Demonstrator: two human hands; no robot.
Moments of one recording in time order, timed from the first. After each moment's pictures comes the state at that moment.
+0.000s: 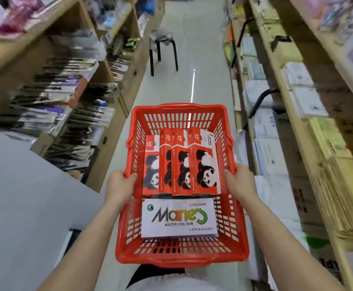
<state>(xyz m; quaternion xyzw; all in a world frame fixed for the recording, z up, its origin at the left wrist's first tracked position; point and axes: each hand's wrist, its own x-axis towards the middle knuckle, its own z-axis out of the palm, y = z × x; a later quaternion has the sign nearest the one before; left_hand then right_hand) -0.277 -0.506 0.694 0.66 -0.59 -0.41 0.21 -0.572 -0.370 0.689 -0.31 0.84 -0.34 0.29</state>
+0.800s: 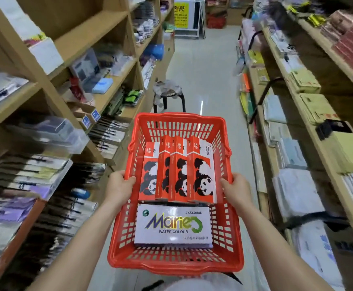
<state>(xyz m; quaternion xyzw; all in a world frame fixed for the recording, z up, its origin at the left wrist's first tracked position) -0.583 -1.202 0.702 0.65 -0.58 -0.42 0.26 -0.873 -1.065 0.702 -0.29 0.82 -0.37 0.32</state>
